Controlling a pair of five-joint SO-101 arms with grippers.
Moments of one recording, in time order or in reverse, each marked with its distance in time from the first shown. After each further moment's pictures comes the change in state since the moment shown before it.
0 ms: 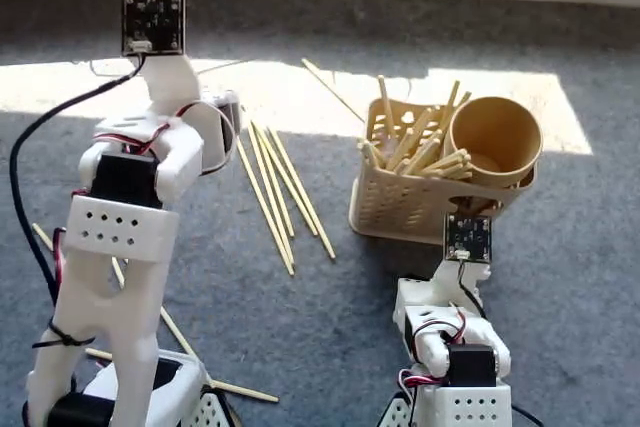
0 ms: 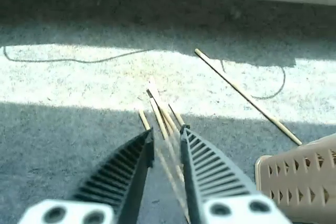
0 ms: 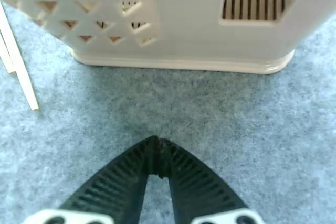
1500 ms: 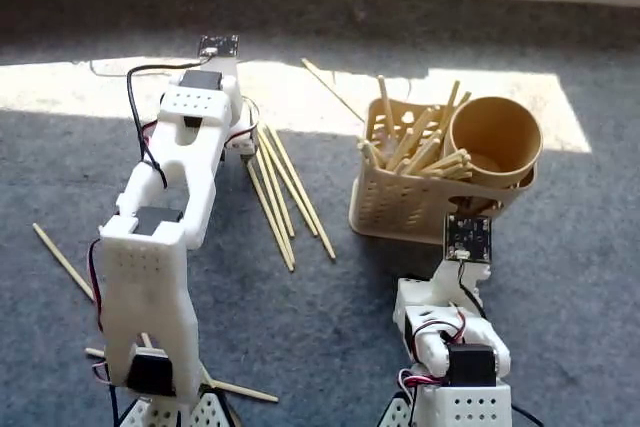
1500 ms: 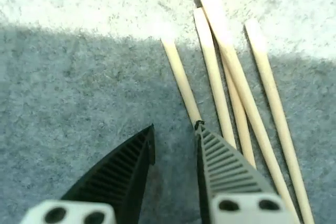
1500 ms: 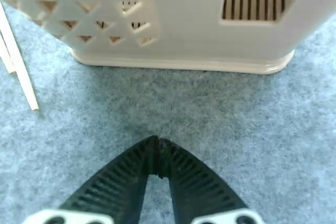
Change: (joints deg) left arm -3.4 69.3 -41.3 12.7 0.0; right arm 0.0 0.0 0.0 0.0 0.0
